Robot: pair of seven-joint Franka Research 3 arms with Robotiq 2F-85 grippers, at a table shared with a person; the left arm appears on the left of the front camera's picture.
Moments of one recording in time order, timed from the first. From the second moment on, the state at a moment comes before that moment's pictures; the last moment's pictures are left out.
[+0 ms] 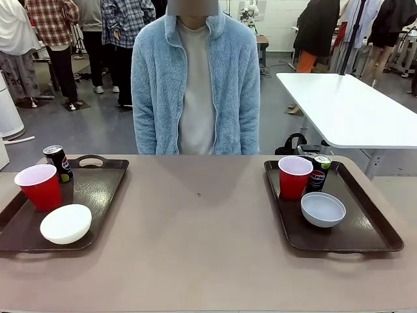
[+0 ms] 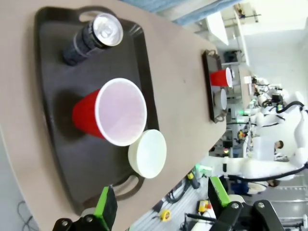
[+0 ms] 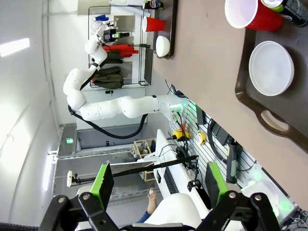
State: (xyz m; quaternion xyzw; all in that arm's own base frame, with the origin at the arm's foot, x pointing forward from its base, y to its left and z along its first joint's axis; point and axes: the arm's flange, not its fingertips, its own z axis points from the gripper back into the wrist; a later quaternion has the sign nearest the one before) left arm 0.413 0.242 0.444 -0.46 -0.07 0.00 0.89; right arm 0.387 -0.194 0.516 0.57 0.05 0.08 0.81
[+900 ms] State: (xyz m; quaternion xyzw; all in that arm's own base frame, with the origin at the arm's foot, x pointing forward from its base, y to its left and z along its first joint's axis) left arm 0.427 0.251 0.450 -0.44 -0.07 -0.01 0.90; right arm 0.387 -0.193 0.516 0.57 0.05 0.08 0.81
